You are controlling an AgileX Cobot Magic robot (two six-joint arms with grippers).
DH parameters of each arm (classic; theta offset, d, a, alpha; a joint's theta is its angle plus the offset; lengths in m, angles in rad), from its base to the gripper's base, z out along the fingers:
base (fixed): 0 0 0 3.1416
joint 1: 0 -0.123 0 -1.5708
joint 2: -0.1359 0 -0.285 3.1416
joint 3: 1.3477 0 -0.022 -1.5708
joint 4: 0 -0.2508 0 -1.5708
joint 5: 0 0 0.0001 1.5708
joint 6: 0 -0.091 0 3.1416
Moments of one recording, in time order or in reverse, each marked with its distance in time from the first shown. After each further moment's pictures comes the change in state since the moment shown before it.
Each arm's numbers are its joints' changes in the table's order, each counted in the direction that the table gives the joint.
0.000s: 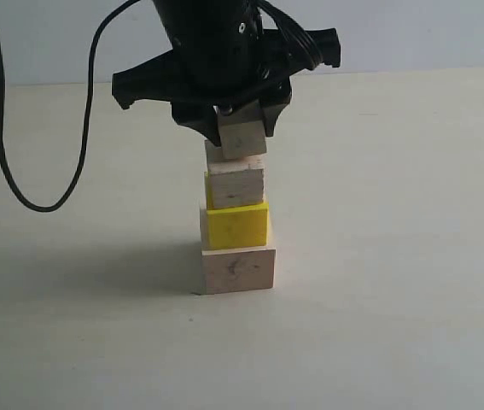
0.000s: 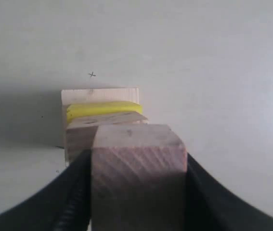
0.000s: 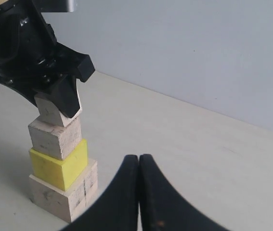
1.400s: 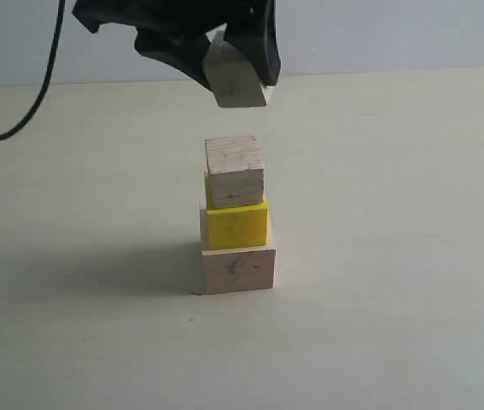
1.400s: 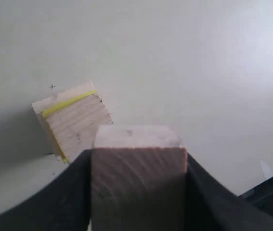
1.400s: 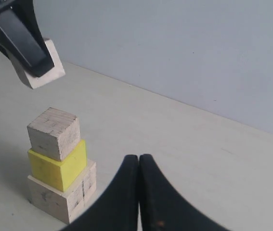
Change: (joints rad) left arm -0.056 0.157 -0.004 0.197 -0.002 -0.427; right arm 0.000 0.000 0.000 0.008 0.002 0.002
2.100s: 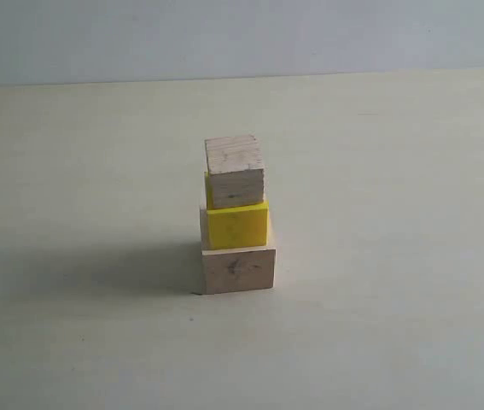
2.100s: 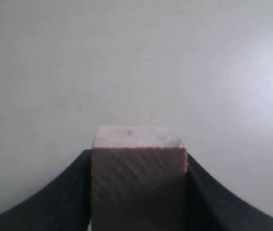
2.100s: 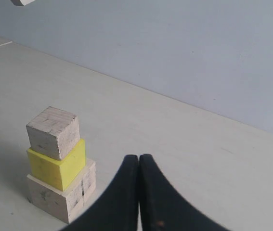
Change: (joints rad) left arm -0.272 0.087 -0.051 0.045 -0.002 -0.286; right arm 0.000 0.000 0.000 0.000 -0.002 0.001
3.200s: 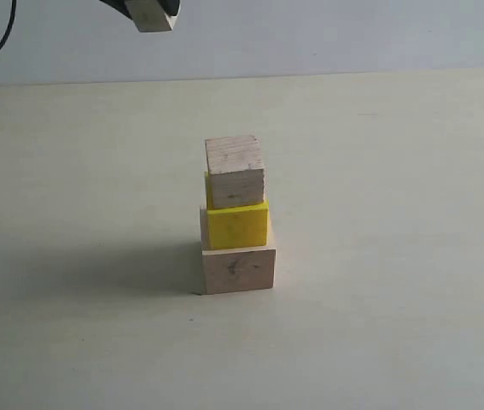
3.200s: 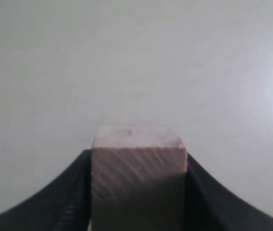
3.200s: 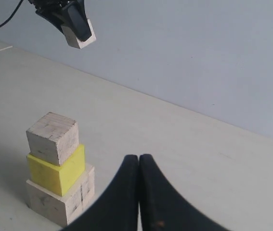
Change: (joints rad) left arm -0.126 -0.380 -0.272 0.024 0.004 -0.056; right arm 0.000 0.000 -0.011 0.006 0.002 0.000
